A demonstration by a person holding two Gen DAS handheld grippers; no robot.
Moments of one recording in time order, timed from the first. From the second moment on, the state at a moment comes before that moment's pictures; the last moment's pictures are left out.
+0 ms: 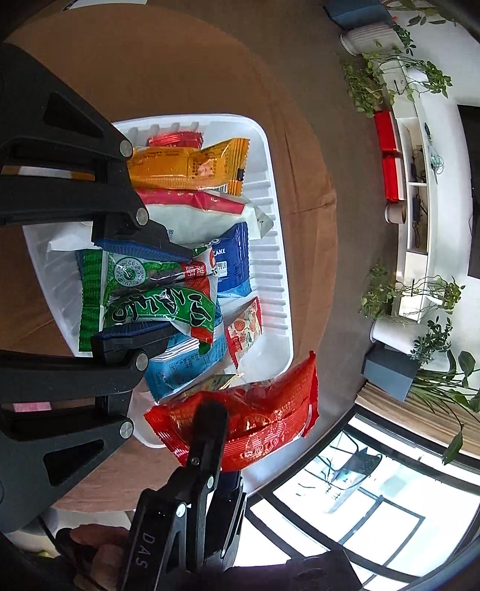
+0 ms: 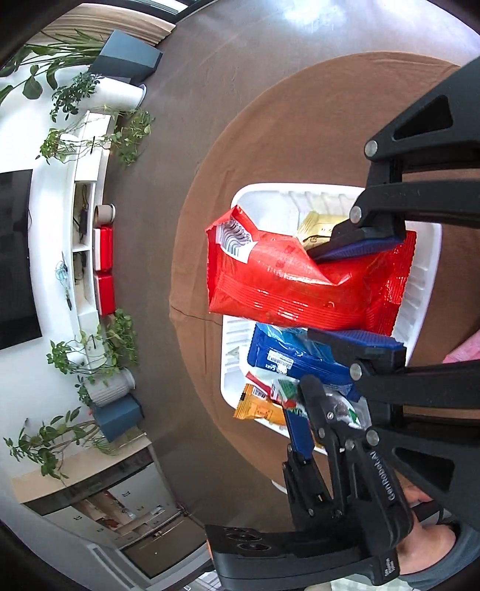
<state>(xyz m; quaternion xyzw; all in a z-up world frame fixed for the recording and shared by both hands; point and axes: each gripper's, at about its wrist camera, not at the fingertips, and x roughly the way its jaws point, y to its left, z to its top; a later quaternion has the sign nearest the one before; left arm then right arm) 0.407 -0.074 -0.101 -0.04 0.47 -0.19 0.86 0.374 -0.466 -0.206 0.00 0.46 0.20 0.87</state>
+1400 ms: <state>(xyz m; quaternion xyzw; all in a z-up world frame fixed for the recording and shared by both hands) 0.421 -0.096 -0.146 -0.02 0.46 -0.16 0.87 0.384 -0.455 -0.236 -0.02 0.46 0.19 0.87</state>
